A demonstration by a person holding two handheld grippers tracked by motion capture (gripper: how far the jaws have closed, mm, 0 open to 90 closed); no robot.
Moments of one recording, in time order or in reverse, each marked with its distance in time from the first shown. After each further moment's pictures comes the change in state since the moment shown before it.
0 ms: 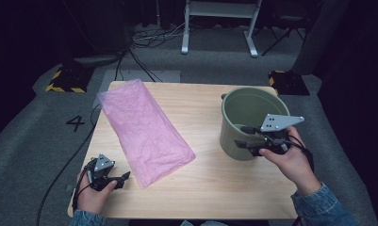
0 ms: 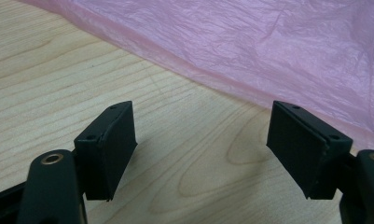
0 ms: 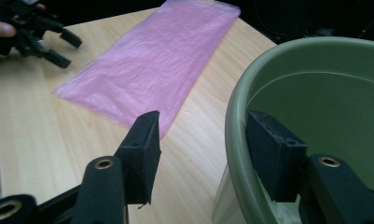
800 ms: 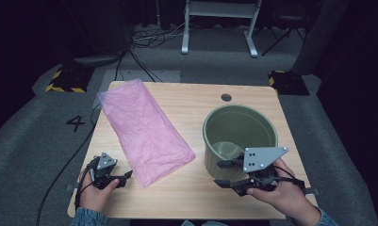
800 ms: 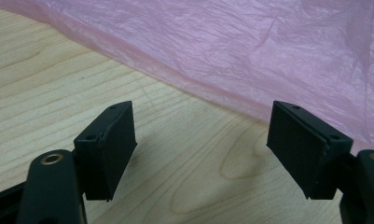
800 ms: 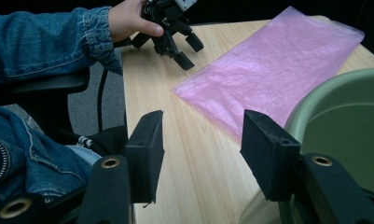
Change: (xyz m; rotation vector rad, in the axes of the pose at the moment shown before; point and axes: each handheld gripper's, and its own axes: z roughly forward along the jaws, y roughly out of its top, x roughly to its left) left arm -0.002 0.006 0.004 0.000 -0.012 0.017; right arm 0.094 0.016 0.000 -0.010 0.257 -0.154
